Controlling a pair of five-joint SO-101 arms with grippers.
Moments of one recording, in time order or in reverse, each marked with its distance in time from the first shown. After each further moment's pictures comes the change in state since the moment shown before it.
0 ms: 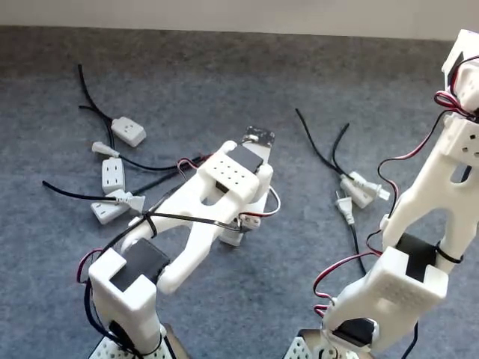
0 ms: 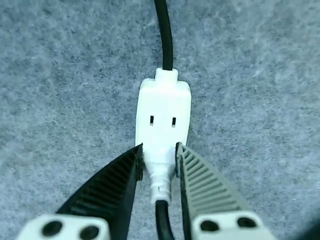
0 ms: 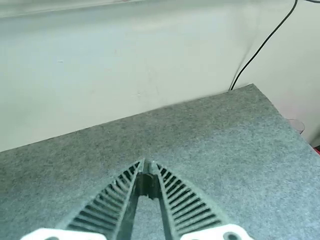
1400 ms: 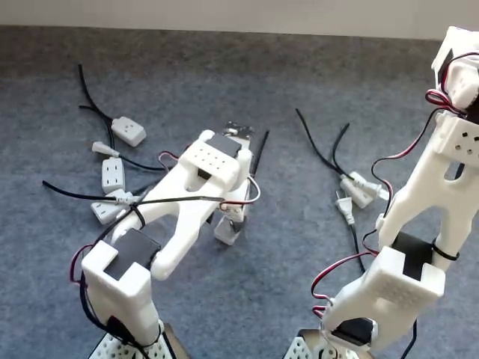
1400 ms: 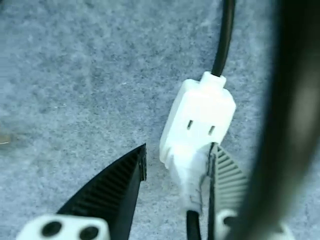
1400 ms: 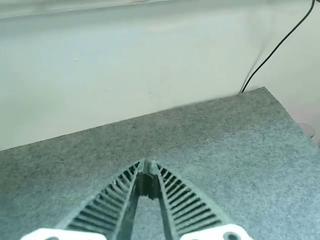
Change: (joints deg) left arm -7.6 -2.0 1.2 3.0 -4.2; right arm -2.2 0.0 0.0 0.0 0.0
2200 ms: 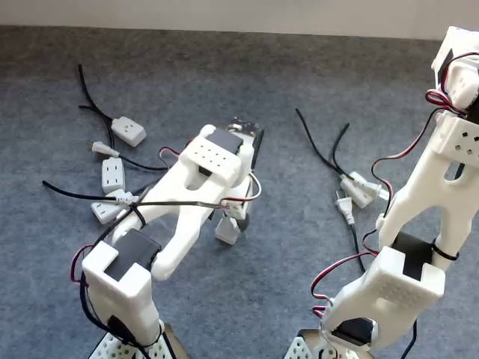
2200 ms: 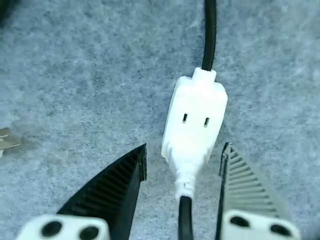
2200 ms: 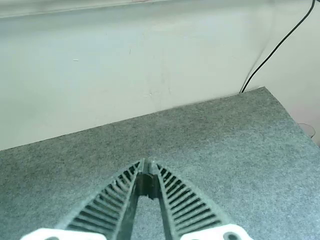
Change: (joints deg) left arm 2.3 -1.3 -3.3 3.4 -3.1; right arm 0.0 0.0 0.0 0.0 0.0
